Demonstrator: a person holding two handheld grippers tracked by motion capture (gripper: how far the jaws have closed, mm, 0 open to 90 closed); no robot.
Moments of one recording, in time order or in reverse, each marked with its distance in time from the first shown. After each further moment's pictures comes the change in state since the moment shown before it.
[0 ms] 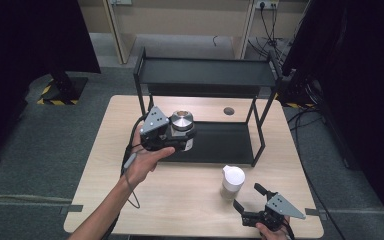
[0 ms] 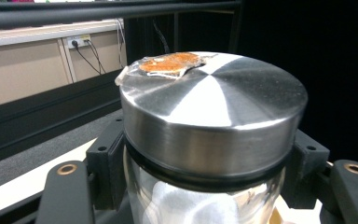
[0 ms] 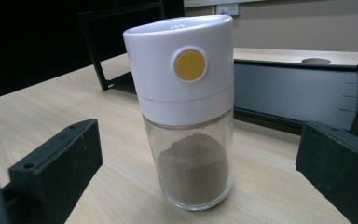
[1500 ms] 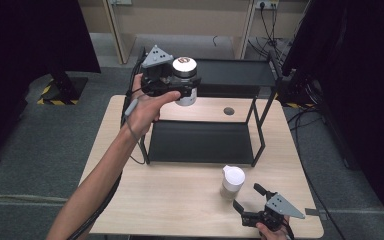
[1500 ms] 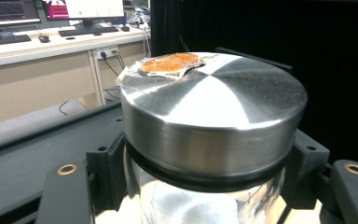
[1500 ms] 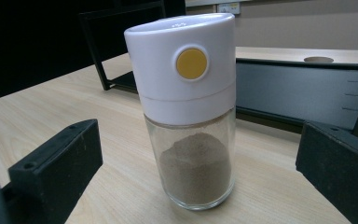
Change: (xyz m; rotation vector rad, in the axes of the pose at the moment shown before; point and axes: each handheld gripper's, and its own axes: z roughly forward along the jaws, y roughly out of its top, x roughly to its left) left arm 0.015 0.121 0.020 0.014 0.107 -0.015; right arm -0.001 0.000 0.000 0.003 0.006 0.004
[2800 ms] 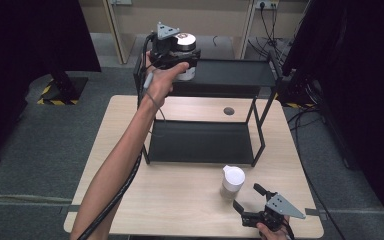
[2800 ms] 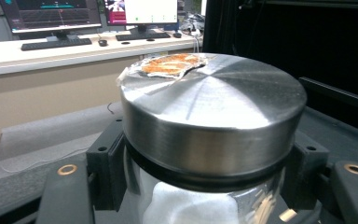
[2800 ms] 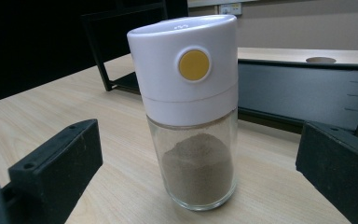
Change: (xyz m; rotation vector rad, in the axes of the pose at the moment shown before) left arm 0.002 0.020 0.060 -0.022 0.217 -0.039; right arm -0.001 0.000 0.000 -0.004 0.008 0.002
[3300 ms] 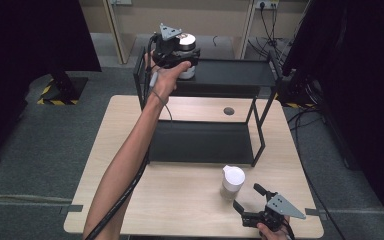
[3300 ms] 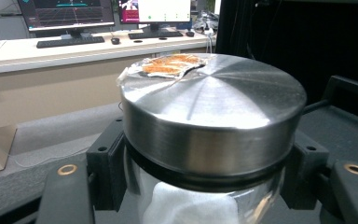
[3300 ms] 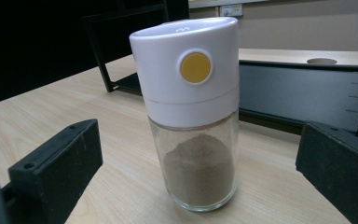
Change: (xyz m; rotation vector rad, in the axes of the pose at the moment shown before) left arm -0.001 -0.008 0.019 0.007 0.051 -0.007; right arm 0.000 0.000 -0.001 -0.003 0.005 0.002
